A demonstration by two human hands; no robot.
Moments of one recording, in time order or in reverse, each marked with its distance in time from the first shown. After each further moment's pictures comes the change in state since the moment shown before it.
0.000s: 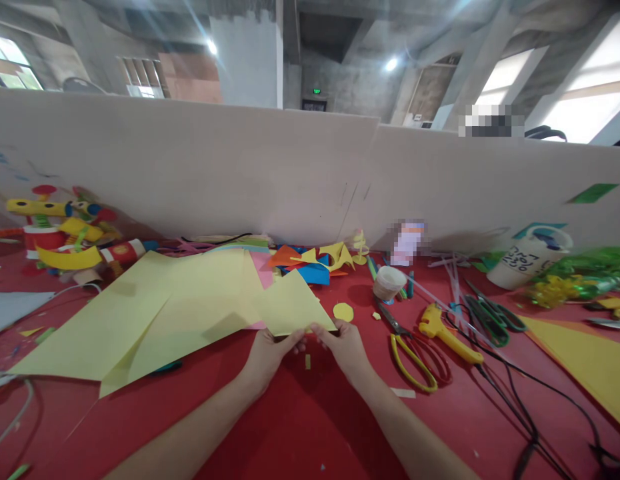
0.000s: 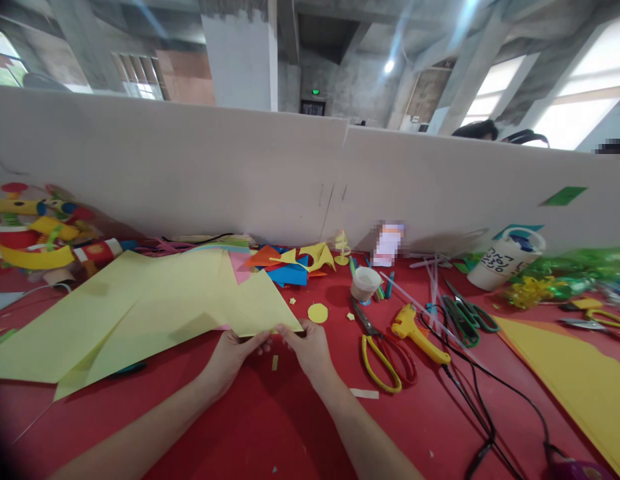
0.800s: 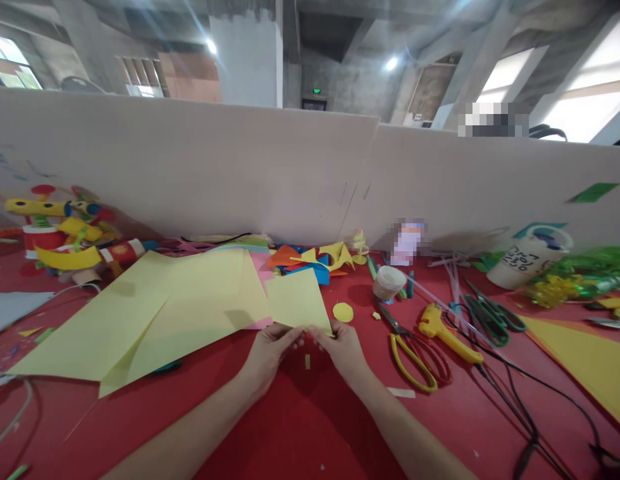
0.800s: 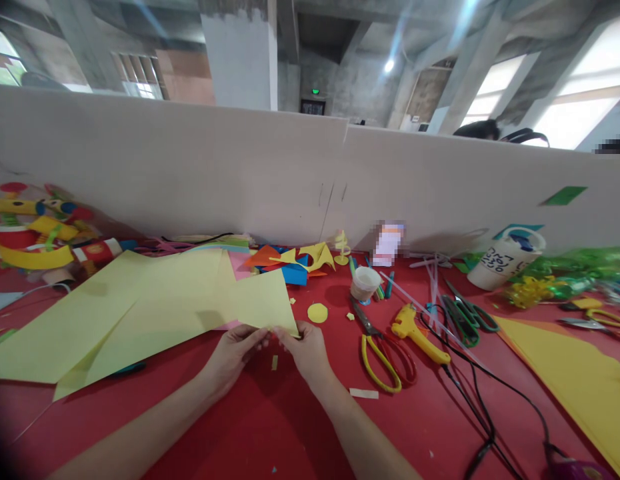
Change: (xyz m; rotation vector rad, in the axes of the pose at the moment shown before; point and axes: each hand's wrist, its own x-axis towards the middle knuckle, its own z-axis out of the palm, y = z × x) left_hand 0.003 -0.006 -0.003 -0.143 0.001 -0.067; right_hand -0.004 -0.005 0.004 0.002 -0.042 -0.020
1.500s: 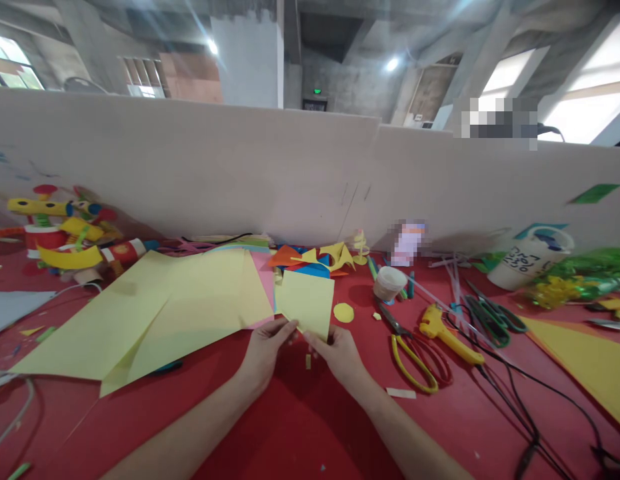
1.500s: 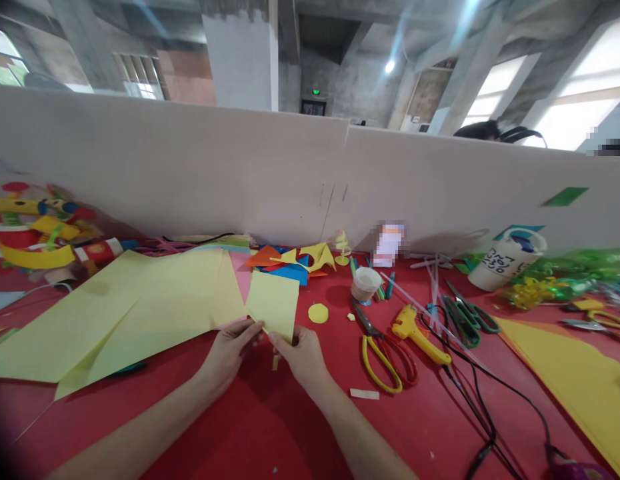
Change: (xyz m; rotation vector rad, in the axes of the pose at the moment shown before) left_hand 0.004 -0.001 -0.004 0.003 0.036 0.111; right_hand -0.007 -0.004 0.007 0.023 -0.067 0.011
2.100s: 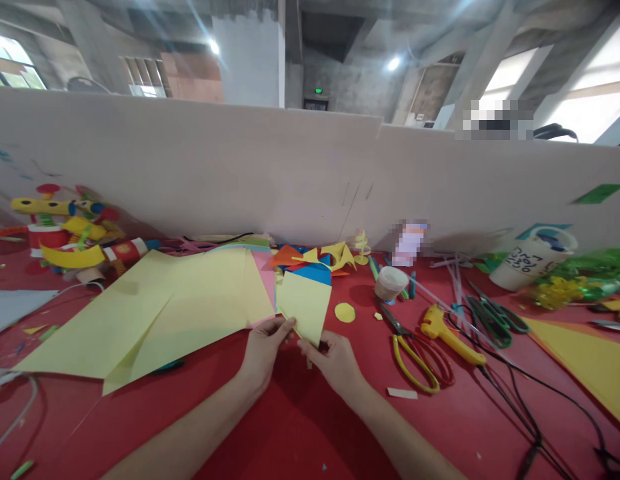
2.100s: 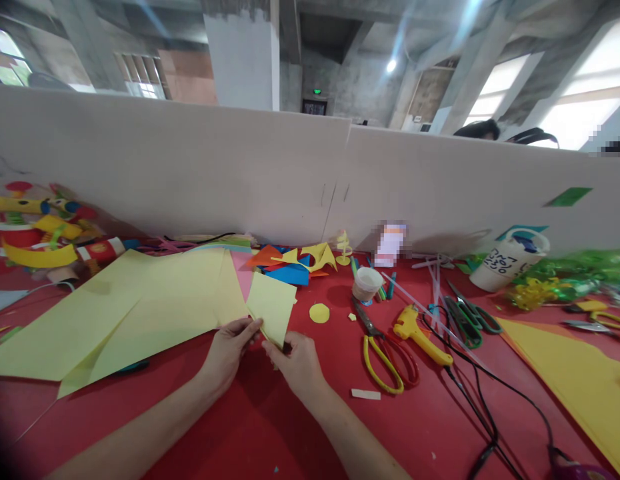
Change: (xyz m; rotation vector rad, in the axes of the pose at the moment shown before) left_hand 0.002 -0.003 -0.002 0.051 0.122 -0.003; right_hand -0.009 -0.001 0.005 -0.279 -0.017 -0.130
